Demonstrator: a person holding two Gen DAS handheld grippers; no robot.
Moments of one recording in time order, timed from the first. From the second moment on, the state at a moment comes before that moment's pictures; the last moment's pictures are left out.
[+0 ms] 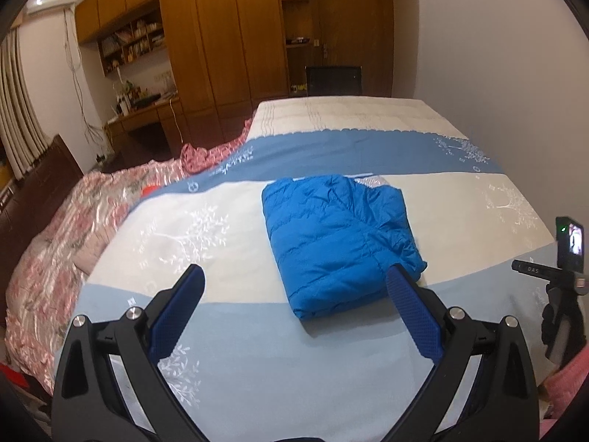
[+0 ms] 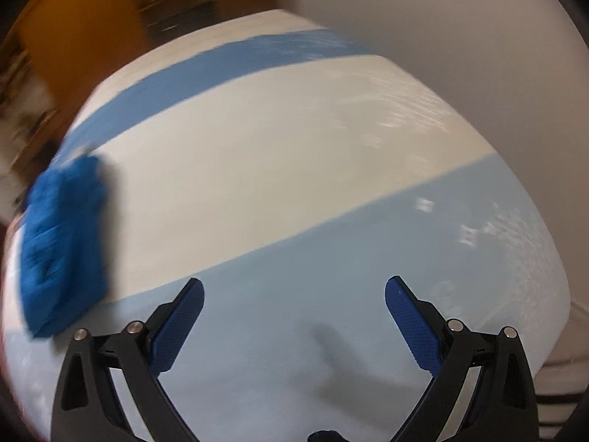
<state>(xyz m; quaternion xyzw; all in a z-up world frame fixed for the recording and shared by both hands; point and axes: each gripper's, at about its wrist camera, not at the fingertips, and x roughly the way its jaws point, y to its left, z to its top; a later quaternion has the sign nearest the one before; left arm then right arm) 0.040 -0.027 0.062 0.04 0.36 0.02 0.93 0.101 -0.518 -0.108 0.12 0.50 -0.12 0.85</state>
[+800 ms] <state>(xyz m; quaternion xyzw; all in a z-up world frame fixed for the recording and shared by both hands) 0.015 -0.054 0.092 0.07 0.31 0.06 0.95 0.101 -0.559 -0.188 0.09 0.45 -0.19 0.87</state>
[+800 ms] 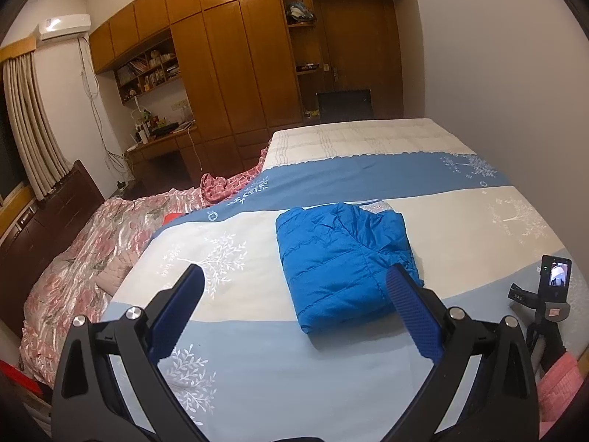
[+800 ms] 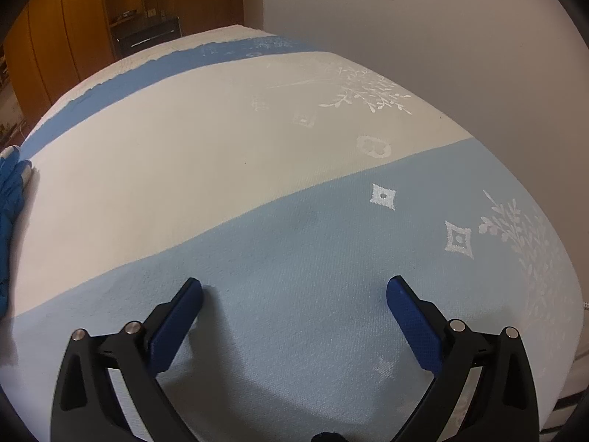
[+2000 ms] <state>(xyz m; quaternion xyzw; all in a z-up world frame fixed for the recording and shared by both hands) 0.066 -0.016 0.011 -0.01 0.45 0.03 0.89 0.053 -0.338 0.002 0.01 0.46 0.07 0.89</state>
